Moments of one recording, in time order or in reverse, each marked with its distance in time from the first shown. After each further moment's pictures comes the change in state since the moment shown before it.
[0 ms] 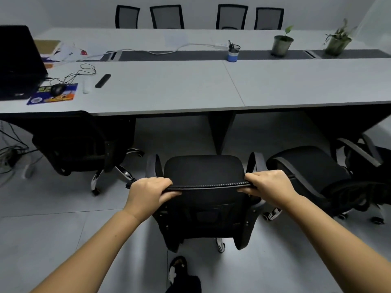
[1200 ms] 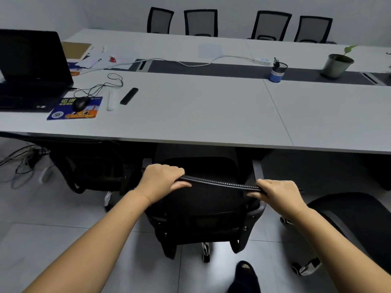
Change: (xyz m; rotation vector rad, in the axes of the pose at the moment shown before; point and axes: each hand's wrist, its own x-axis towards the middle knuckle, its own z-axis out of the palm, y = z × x) left_hand 0.159 -0.201 0.063 0.157 -0.111 0.019; right_hand 0.229 0.038 0.104 0.108 -0.066 0.039
